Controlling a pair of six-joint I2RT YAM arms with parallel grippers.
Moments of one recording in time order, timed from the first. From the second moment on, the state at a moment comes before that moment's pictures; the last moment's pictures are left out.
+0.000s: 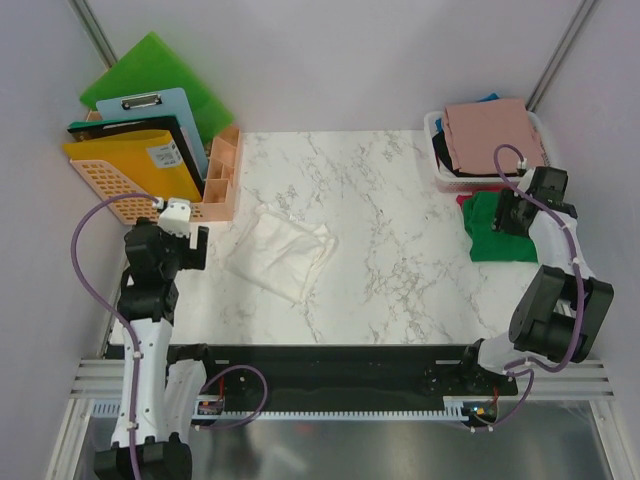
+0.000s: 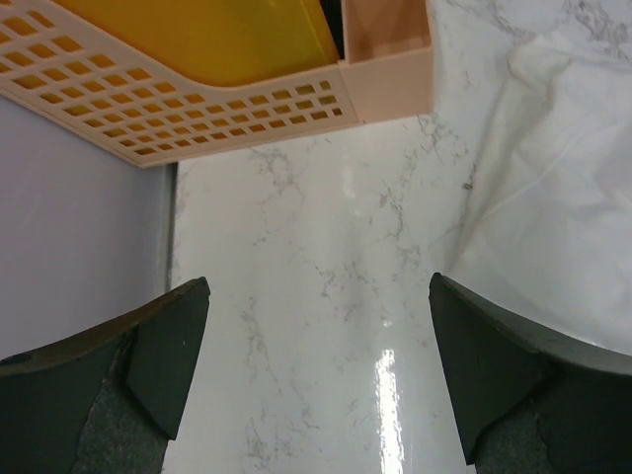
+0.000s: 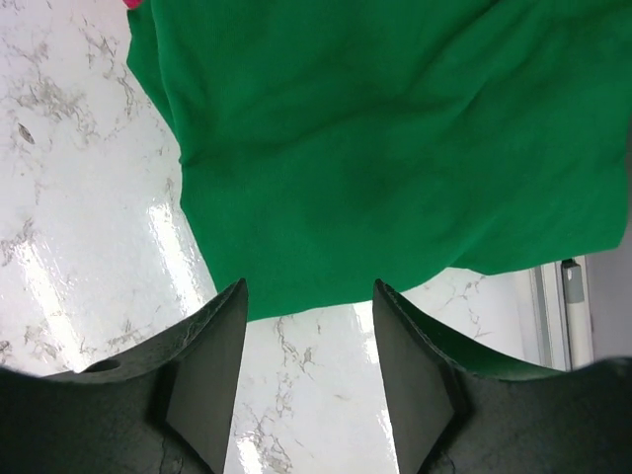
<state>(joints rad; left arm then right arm) 0.16 0.69 0.69 -0.48 0.05 0.34 -0.37 1.50 1.11 -0.54 -0.07 -0.08</state>
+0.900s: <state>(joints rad) 0.16 0.67 0.70 -0.28 -0.18 0.32 -0.48 1.87 1.22 -0.45 0.04 -0.08</state>
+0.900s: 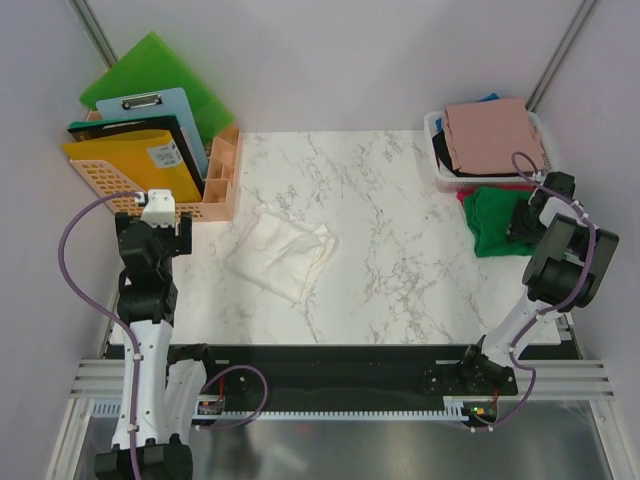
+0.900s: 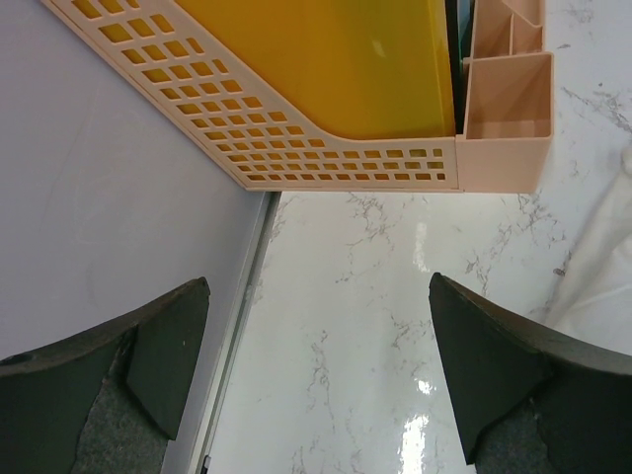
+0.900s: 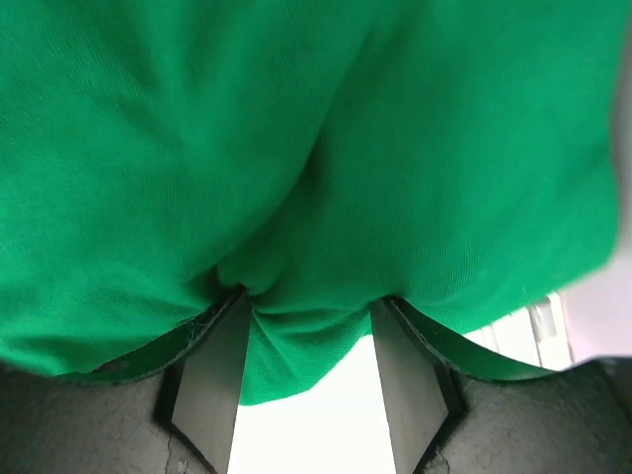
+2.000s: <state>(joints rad) 0.16 0.68 0.67 -0.32 -0.08 0.32 -0.48 1.84 1.31 -0.54 -0.13 -0.16</state>
